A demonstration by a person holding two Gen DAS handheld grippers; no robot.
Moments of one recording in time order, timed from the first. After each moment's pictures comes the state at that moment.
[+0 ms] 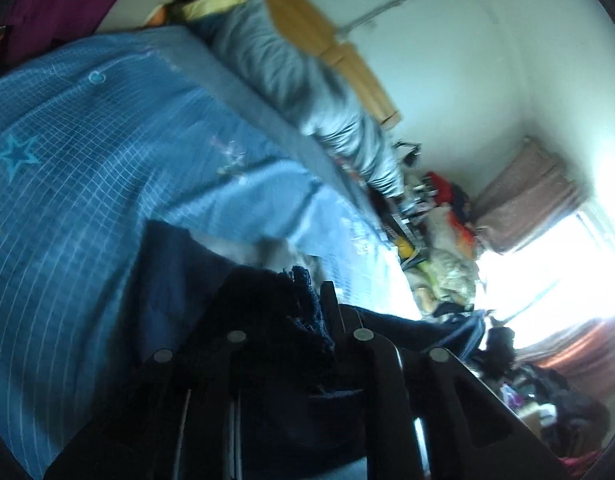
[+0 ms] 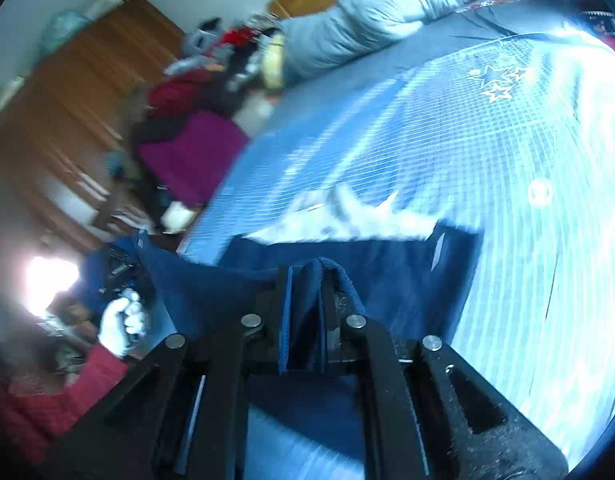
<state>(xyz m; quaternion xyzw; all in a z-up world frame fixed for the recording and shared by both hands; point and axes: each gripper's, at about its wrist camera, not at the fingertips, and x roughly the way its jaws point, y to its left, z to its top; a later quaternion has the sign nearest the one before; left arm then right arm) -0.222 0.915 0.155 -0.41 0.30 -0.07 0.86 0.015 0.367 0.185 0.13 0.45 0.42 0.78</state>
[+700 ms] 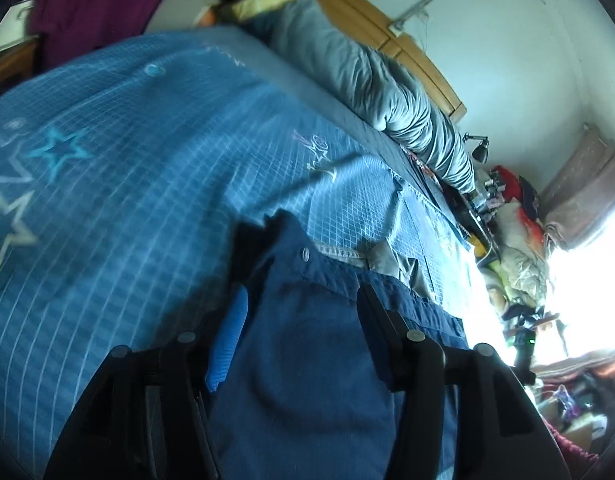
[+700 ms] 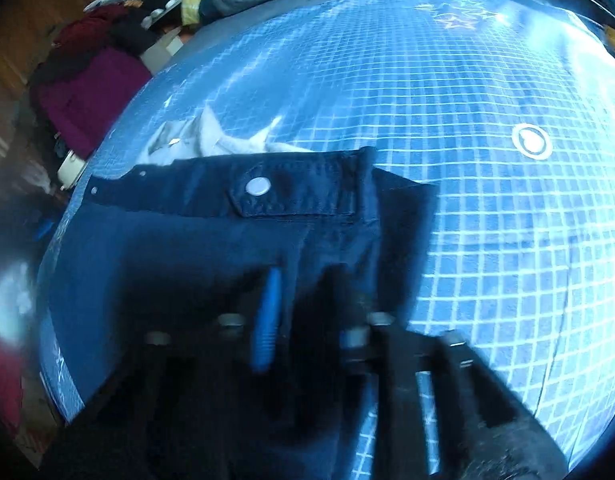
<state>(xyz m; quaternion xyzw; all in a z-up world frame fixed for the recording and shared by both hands) -0.208 0.932 0.104 -0.37 0.33 0.03 0.87 0.044 0.401 0.073 0.02 0.52 0.31 0.80</state>
